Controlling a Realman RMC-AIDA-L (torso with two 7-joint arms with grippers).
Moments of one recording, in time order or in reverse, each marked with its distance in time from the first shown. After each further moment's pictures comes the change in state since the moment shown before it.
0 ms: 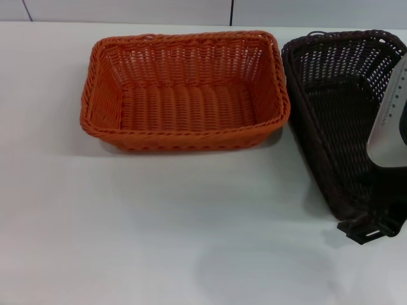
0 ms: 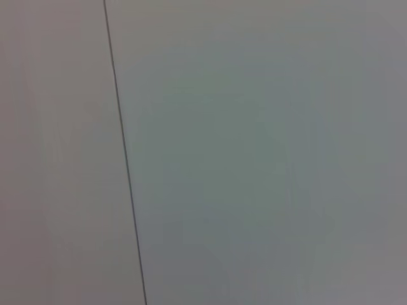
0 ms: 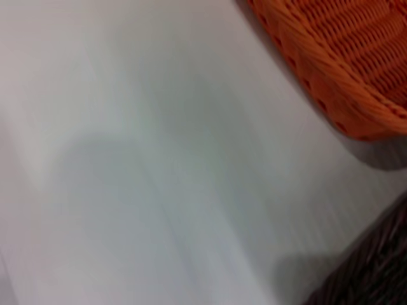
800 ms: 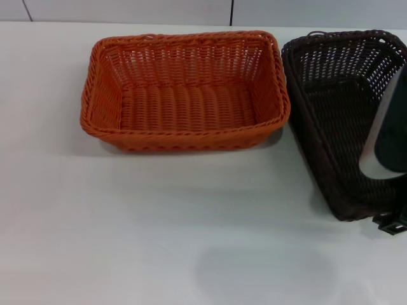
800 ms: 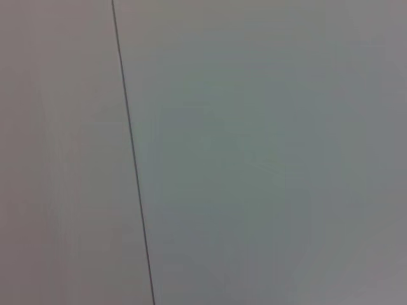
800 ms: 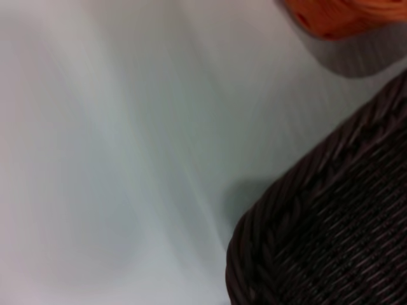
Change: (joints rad) left arm 0.010 -0.001 0.000 -0.012 -0.001 -0.002 -0.009; right arm 0.008 0.073 -0.027 0.144 -0.278 -0.003 -0.138
